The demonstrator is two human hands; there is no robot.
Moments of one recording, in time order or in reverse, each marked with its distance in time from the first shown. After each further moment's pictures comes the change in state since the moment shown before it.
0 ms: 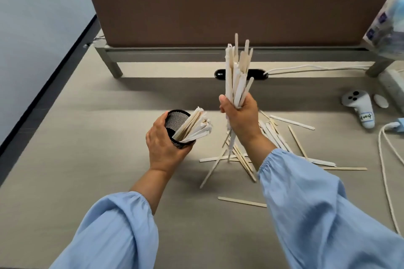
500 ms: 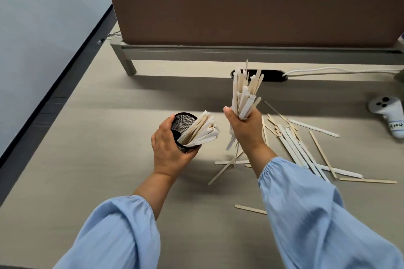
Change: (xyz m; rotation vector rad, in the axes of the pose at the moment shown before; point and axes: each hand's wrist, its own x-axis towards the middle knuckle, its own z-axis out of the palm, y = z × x) left_hand 0.007 -0.032 -0.013 0.008 -0.022 0.012; right_hand 0.003 0.037 0.038 -0.064 0.017 0.040
